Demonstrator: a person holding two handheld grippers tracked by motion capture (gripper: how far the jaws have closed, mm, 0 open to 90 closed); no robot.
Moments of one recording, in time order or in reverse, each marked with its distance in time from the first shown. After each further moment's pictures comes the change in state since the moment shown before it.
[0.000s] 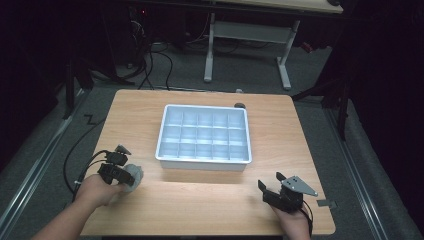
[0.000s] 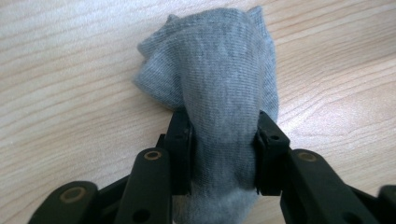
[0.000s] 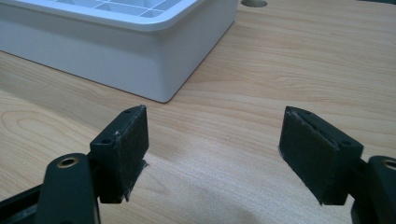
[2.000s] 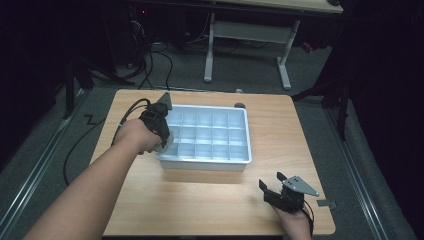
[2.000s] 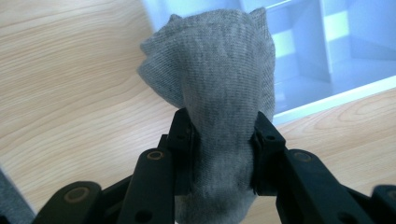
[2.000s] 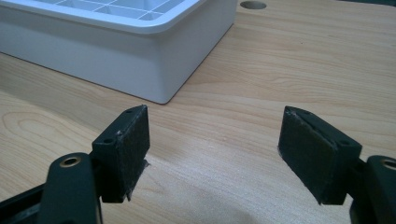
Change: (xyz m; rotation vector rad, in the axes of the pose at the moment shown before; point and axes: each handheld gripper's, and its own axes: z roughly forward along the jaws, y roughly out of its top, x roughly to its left) left arm -0.159 0.097 -0.030 0.126 0.089 0.080; right arm -0.002 0.000 -0.001 -0.009 0.002 0.005
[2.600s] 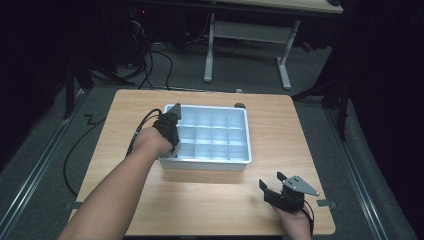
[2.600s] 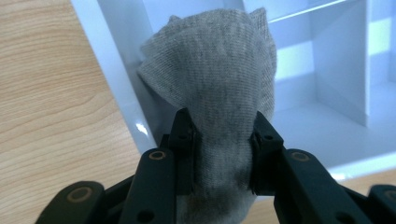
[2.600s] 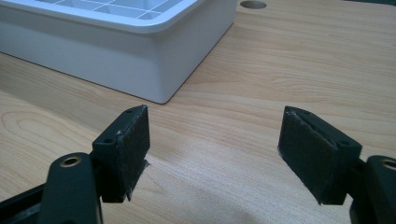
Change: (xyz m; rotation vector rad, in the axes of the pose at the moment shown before) left arm -0.011 -0.008 0.062 0.042 0.068 -0.024; right arm -0.001 0.000 0.001 -0.001 0.002 -0.003
